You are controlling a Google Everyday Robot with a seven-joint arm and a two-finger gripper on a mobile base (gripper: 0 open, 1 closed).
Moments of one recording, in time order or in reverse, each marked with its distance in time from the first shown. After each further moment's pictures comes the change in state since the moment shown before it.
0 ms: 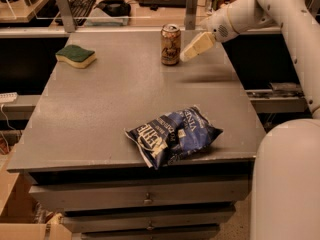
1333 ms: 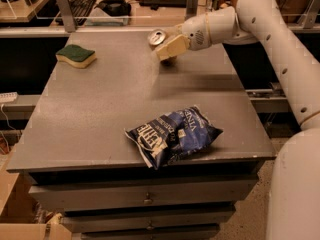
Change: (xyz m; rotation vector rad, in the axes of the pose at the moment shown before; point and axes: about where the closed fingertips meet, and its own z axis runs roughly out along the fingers) arm -0.074 0.102 0.033 -0.330 -0.313 0.097
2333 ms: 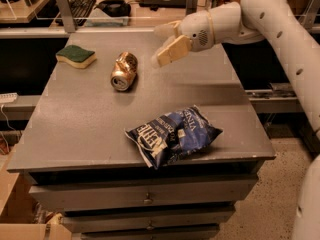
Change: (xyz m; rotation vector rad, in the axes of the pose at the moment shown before) arm -0.021 0.071 -0.008 -0.139 -0.026 -0.089
